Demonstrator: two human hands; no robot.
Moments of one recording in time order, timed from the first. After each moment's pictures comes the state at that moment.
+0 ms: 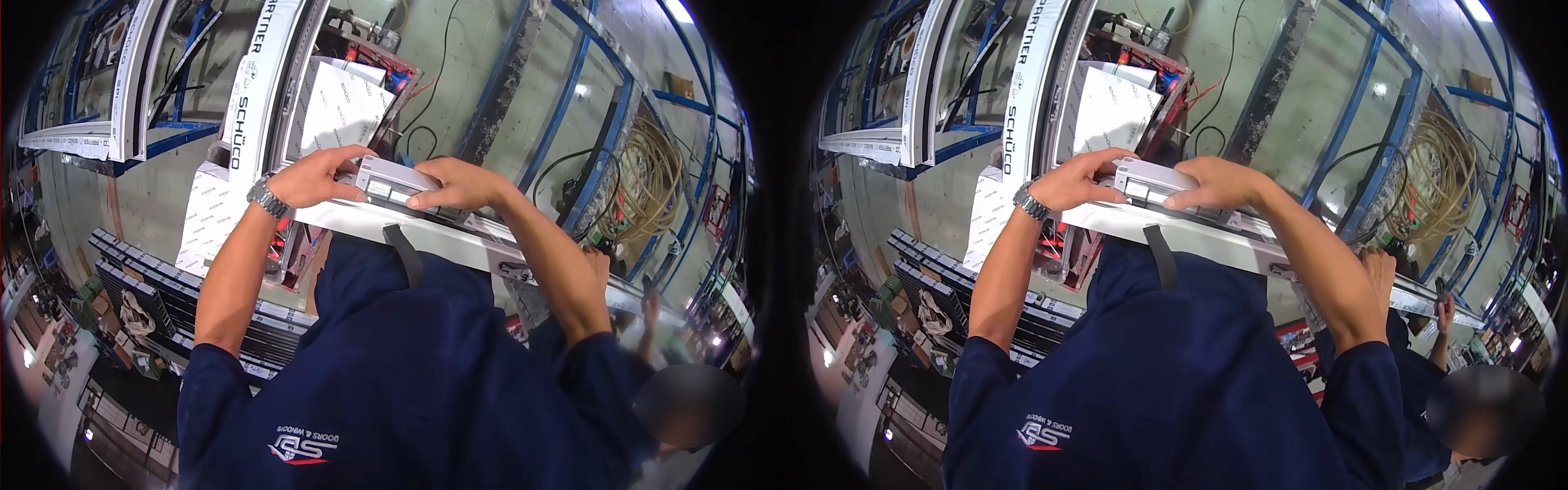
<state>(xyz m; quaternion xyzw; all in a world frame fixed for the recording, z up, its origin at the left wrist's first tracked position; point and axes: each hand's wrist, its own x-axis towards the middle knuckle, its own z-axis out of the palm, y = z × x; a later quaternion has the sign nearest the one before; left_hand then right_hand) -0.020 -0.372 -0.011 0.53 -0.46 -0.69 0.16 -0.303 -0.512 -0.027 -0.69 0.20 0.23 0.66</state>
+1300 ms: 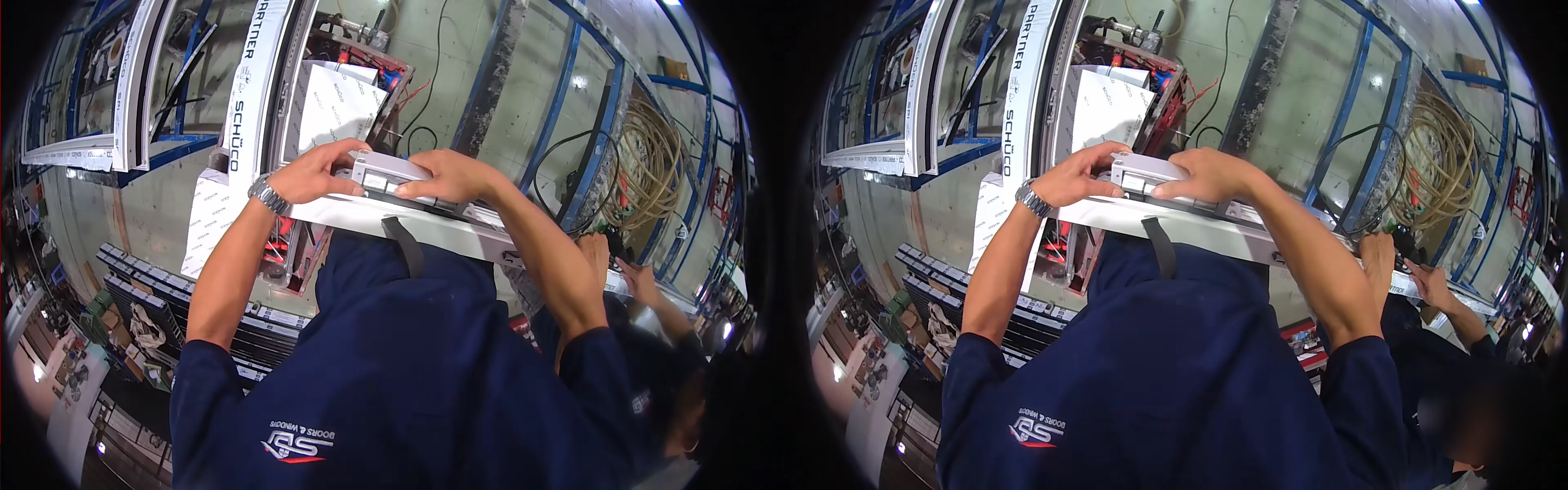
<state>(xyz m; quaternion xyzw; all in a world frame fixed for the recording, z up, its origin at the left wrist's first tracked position) -0.025 -0.369 -0.018 0.52 -0.40 -0.73 0.21 -0.300 -0.498 -0.018 -0.72 0.25 0.19 0.62</state>
